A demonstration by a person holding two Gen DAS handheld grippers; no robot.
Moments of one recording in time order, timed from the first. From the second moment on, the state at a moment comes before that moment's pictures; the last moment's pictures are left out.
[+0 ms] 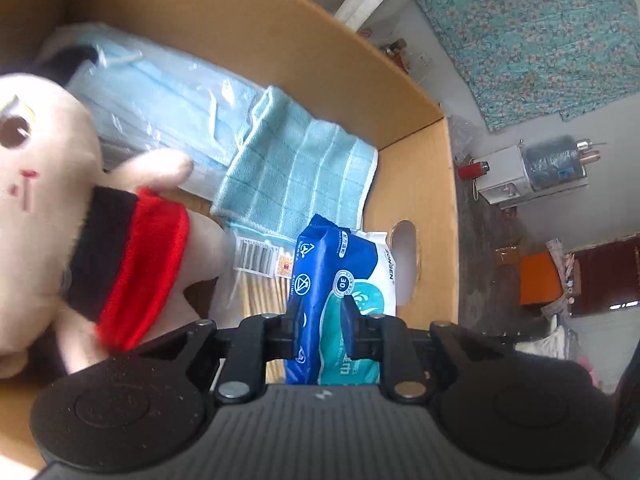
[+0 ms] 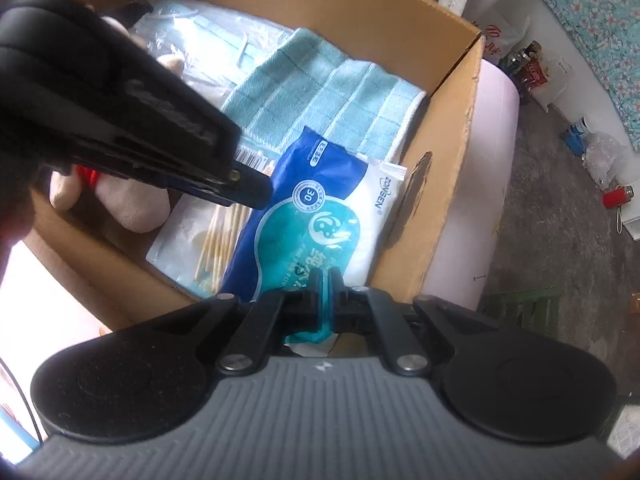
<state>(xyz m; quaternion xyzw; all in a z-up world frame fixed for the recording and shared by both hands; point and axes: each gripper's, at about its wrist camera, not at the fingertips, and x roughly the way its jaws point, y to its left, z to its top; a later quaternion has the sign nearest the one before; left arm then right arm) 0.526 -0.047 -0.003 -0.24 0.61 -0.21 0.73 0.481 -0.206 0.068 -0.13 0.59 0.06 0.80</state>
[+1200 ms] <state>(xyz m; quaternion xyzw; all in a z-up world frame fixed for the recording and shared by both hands) 0.091 0.112 0.003 0.08 0.42 -0.26 0.87 0.150 -0.115 0.052 0.16 0.57 0.22 0.77</state>
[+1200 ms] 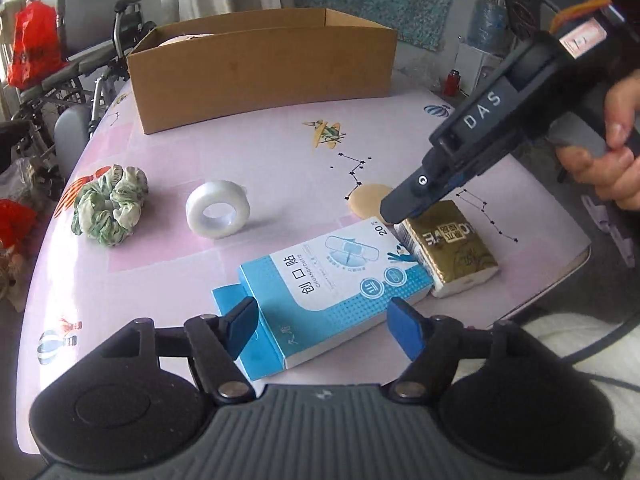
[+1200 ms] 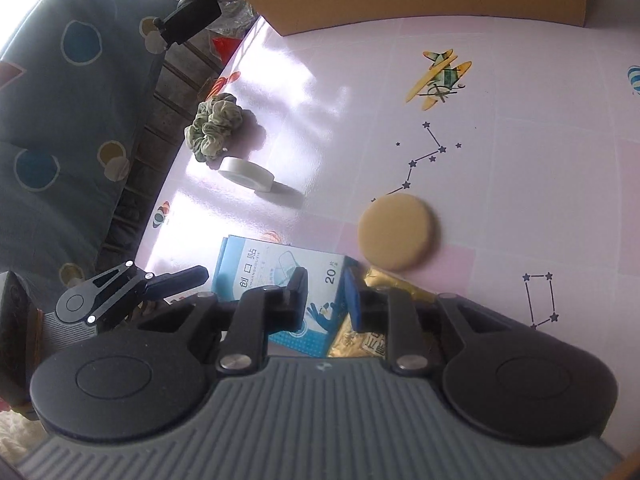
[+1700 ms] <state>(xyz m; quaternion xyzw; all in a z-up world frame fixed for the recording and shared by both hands) 0.111 0.100 -0.032 0.11 0.40 -0.18 0.89 0.176 -0.104 0.064 0.15 0.57 0.22 0.78</state>
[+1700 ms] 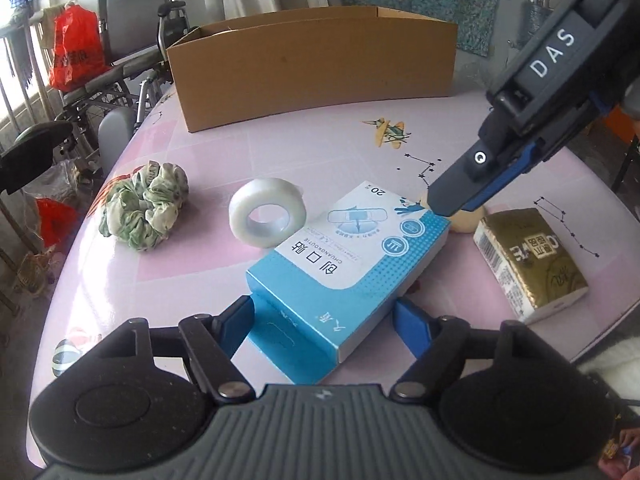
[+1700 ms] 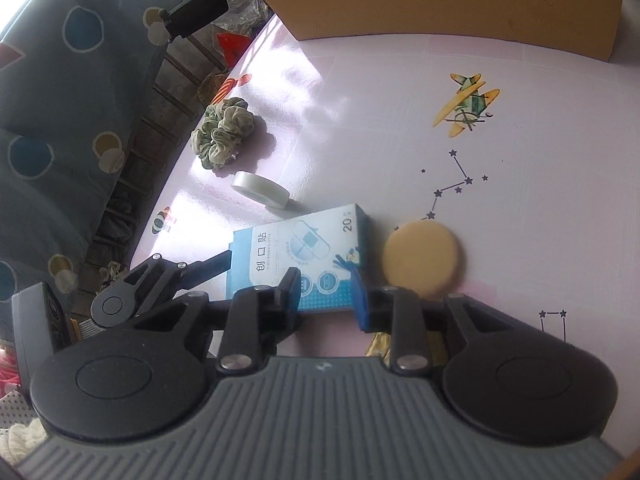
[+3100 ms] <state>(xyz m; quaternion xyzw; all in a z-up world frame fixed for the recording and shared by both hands) 0.133 0.208 -0.035 -0.26 0.44 -0.21 0.83 0.206 -0.079 0.021 0.18 0.58 0.22 0.76</state>
